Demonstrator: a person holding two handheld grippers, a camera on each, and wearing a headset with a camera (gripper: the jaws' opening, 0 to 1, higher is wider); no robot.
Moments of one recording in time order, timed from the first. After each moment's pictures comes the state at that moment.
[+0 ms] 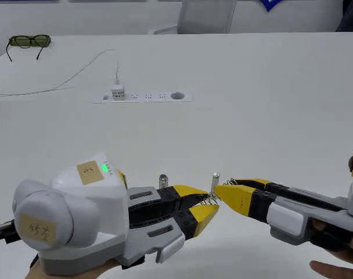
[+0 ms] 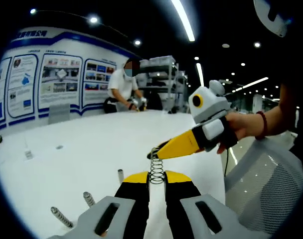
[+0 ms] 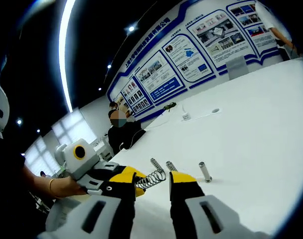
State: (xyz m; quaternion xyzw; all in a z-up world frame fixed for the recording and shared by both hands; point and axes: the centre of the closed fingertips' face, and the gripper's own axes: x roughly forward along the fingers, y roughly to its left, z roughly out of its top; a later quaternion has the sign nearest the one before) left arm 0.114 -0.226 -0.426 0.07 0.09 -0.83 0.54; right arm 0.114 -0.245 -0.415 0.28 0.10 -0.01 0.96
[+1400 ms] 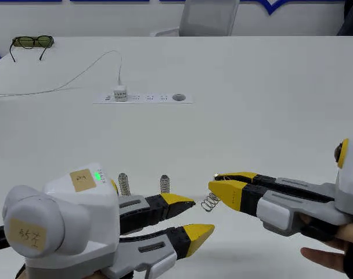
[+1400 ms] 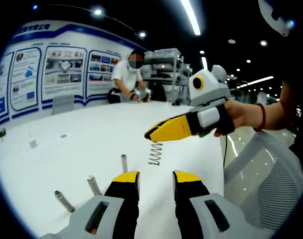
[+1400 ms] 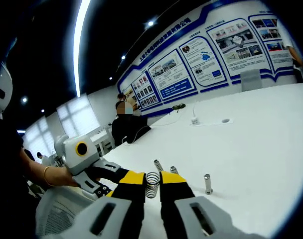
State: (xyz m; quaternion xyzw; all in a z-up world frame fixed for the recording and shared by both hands) left arm 0.123 -0.209 -0.441 0.10 0.12 -0.81 0.56; right arm 0.127 -0.236 -0.404 0.19 0.11 0.02 0.98
